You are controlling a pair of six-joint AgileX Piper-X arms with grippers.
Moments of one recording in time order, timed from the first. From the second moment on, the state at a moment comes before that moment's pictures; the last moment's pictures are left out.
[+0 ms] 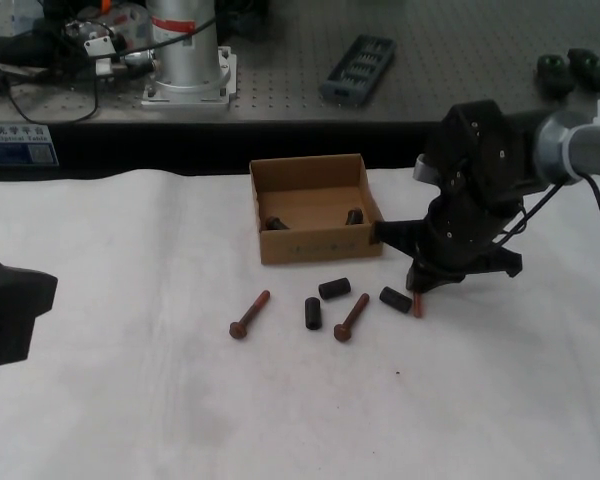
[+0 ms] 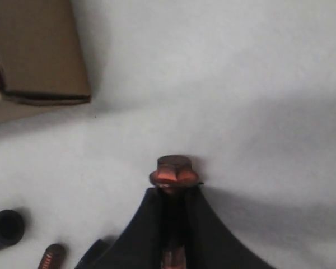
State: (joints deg) left arm -17.2 42.1 -48.3 41.8 10.0 3.7; right arm 25.5 121.5 -86.0 40.5 -4.2 26.4
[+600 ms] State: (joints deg) left arm -17.3 45.7 -48.3 35.7 10.2 1.0; right arm 25.5 109.3 -86.5 54.8 -4.1 12.1
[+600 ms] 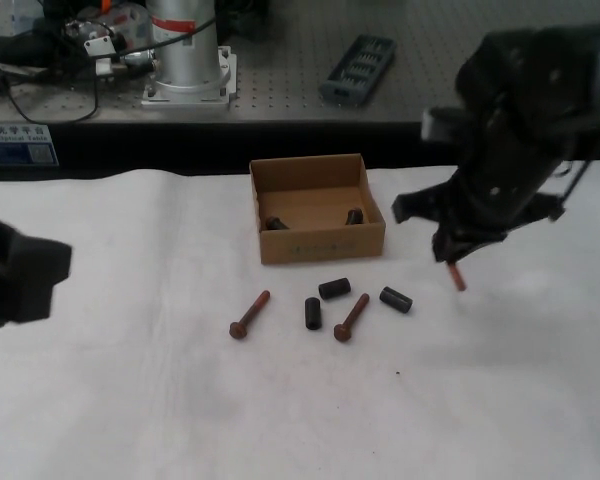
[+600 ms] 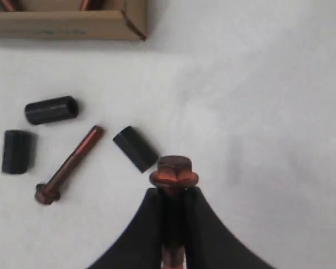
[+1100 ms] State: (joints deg) left arm -29.3 76.5 -51.7 16.7 10.2 -19.8; right arm 25.5 64.6 -58.0 61.1 -4.1 8.5
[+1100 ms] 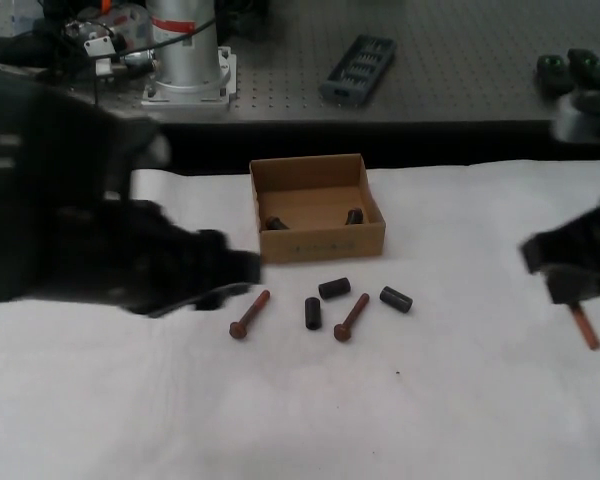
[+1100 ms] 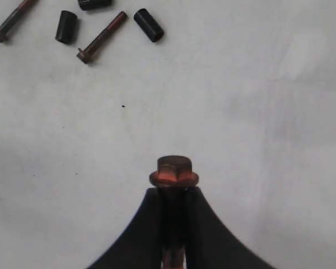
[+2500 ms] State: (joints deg) left arm -35.3 113.8 -75.9 17.9 2.7 -27.9; right arm 25.5 52.5 -54.0 66.4 -4.1 8.1
